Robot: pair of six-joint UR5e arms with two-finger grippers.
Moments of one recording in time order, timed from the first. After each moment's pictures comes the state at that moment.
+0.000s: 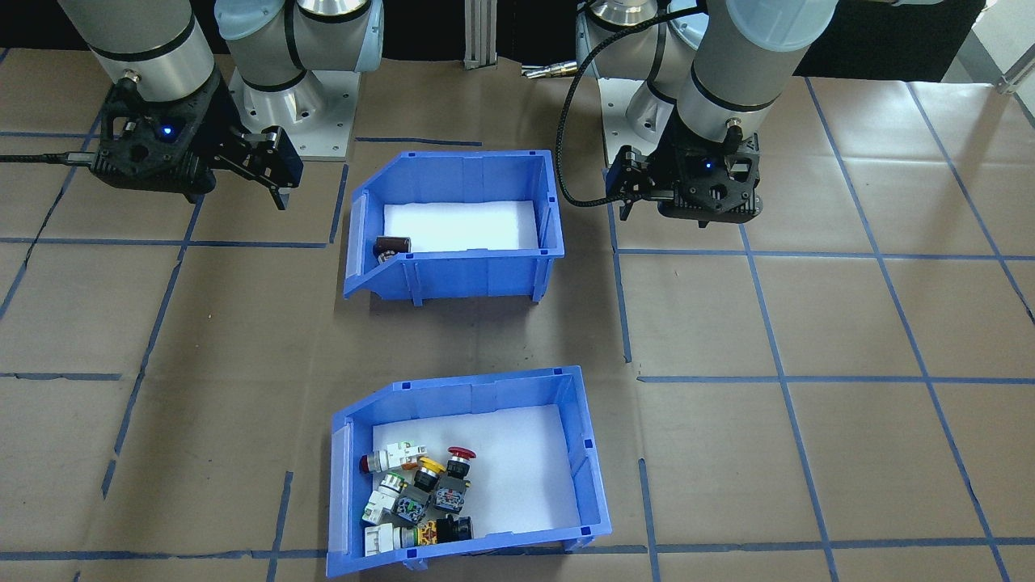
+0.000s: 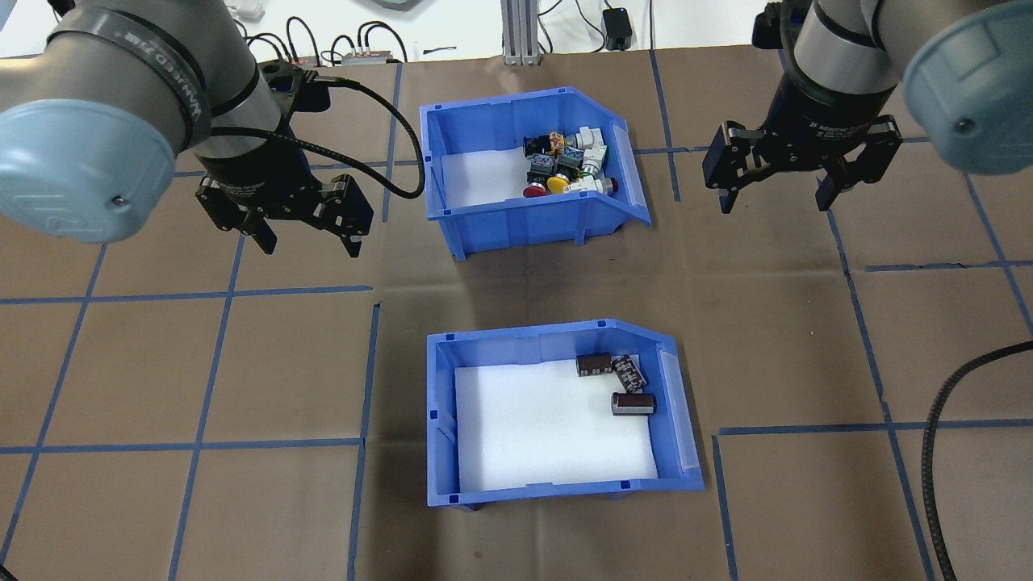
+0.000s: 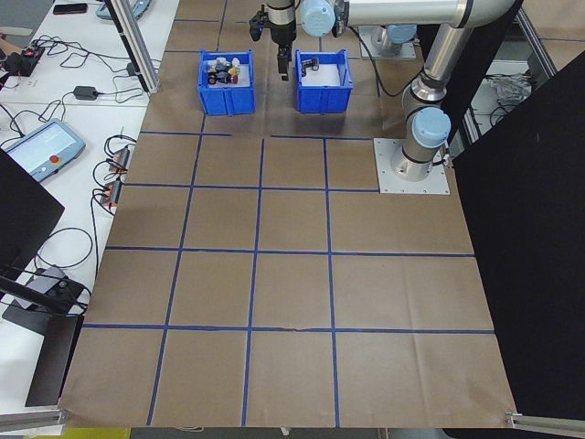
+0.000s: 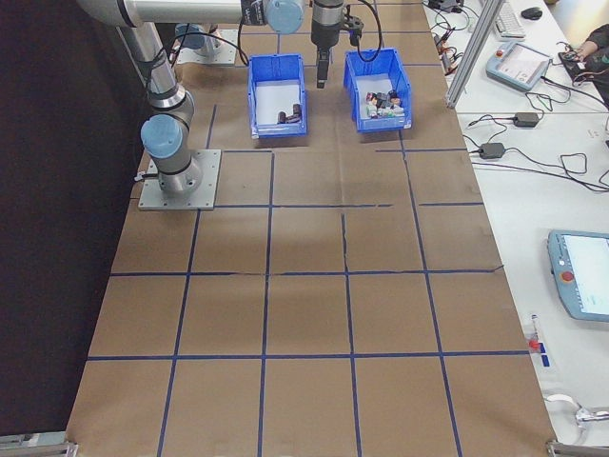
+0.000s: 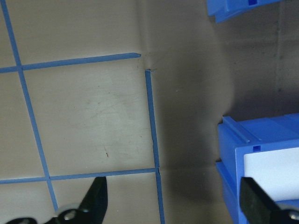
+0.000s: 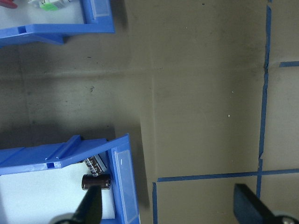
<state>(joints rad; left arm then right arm) -1.62 -1.58 -1.66 -1.56 1.58 0.04 1.58 -1.58 1.60 -1.55 -1.60 0.05</state>
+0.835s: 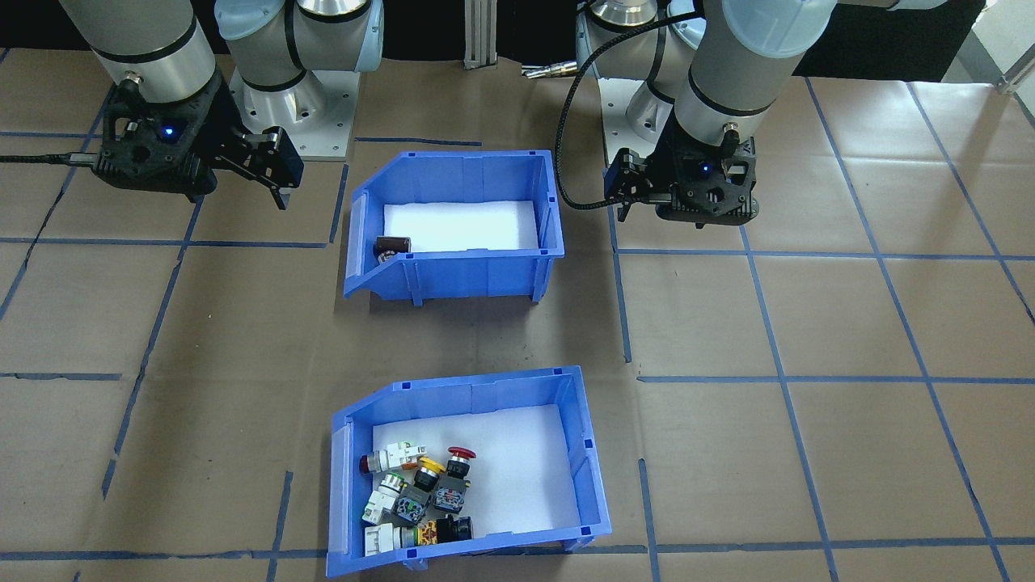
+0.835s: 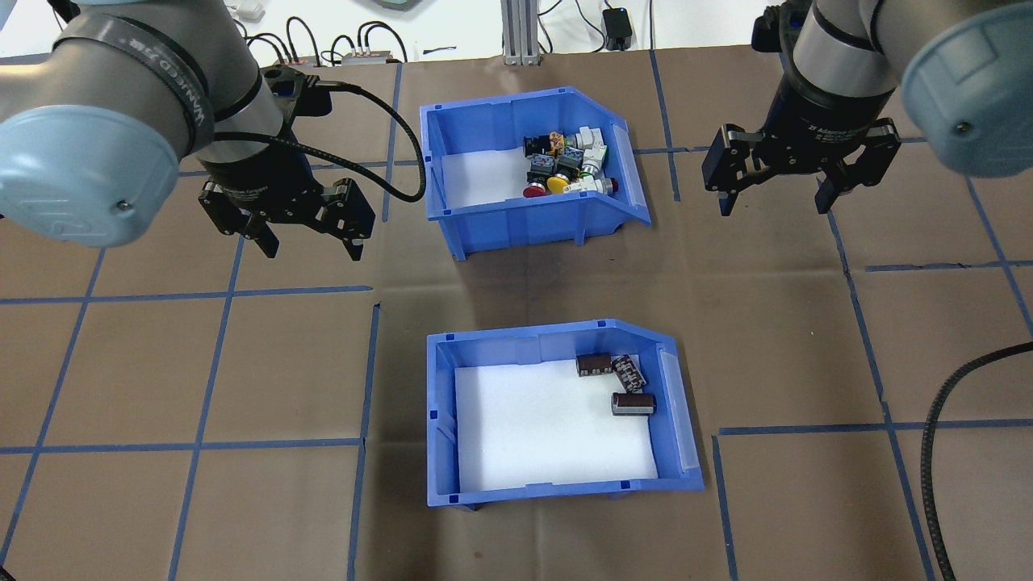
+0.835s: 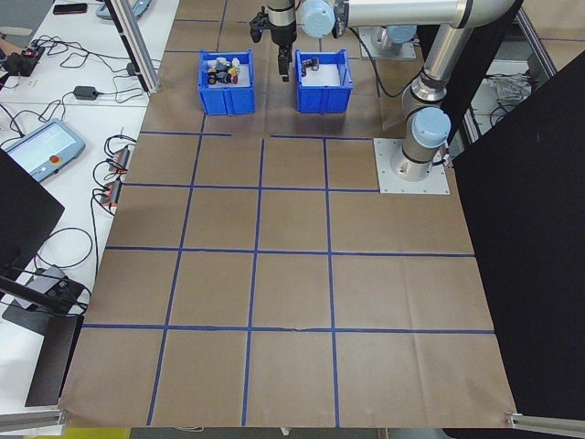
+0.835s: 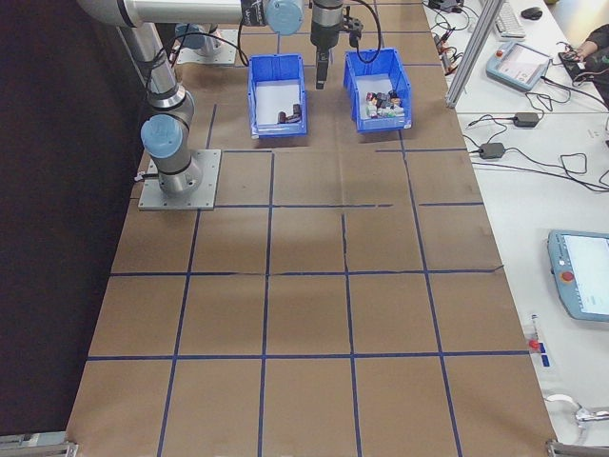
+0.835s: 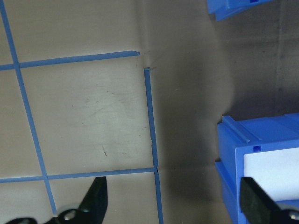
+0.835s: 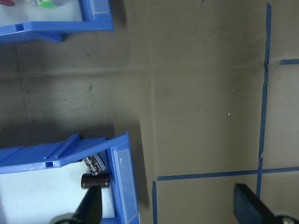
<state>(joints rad) -1.62 -1.58 -1.67 -1.56 1.57 0.04 1.58 -1.58 1.60 -1.54 -1.60 0.05</state>
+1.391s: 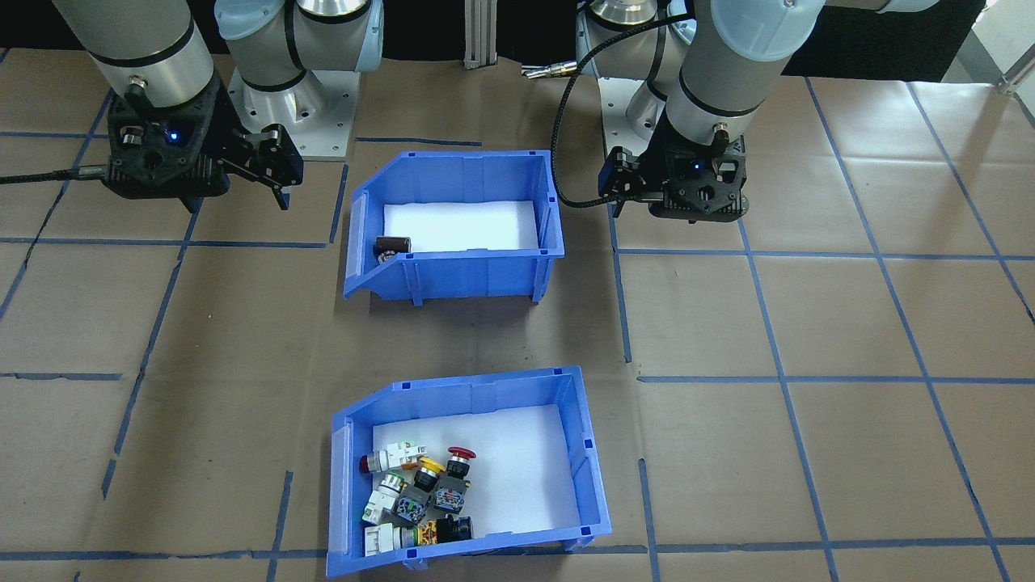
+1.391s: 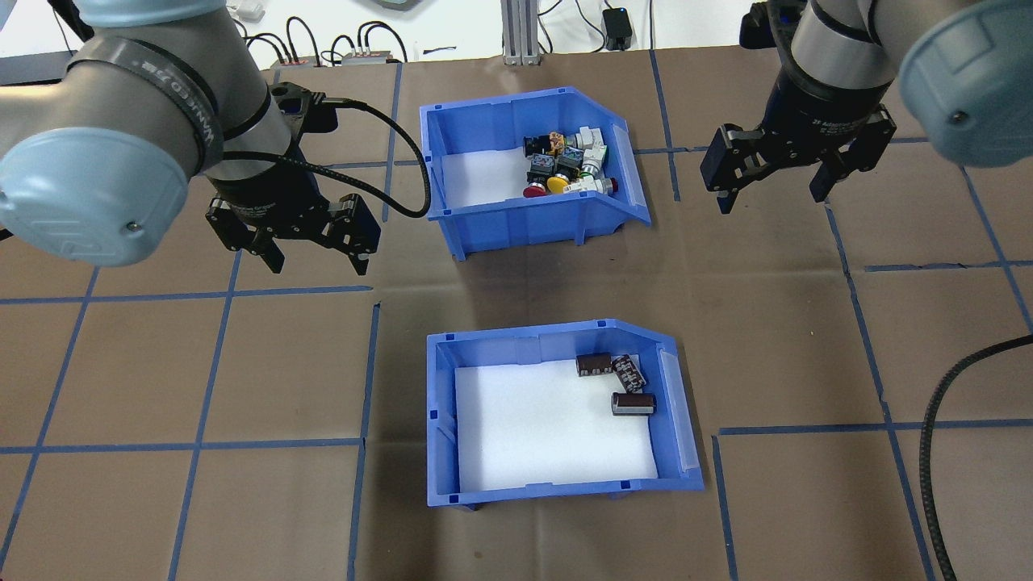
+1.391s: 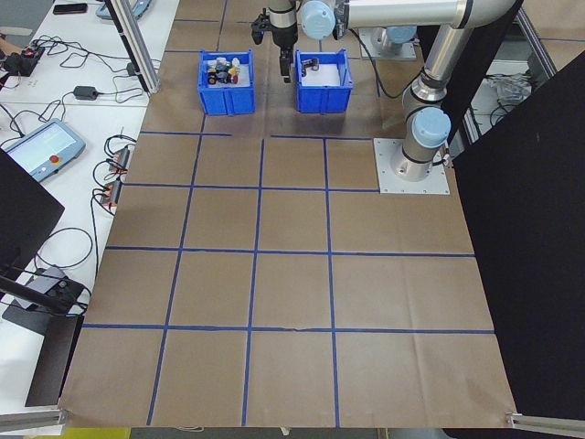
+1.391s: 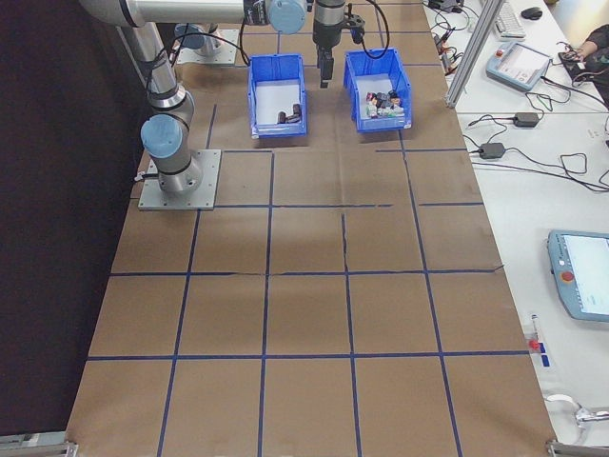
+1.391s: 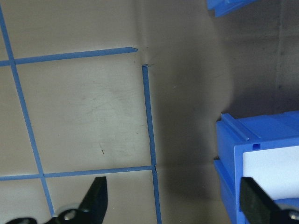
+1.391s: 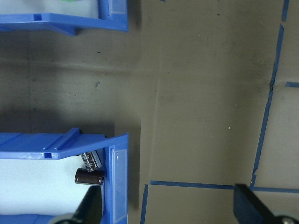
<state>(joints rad) -1.63 -1.56 -1.71 -1.55 1.57 -0.01 1.58 -1.55 1.57 -1.55 -1.60 -0.13</state>
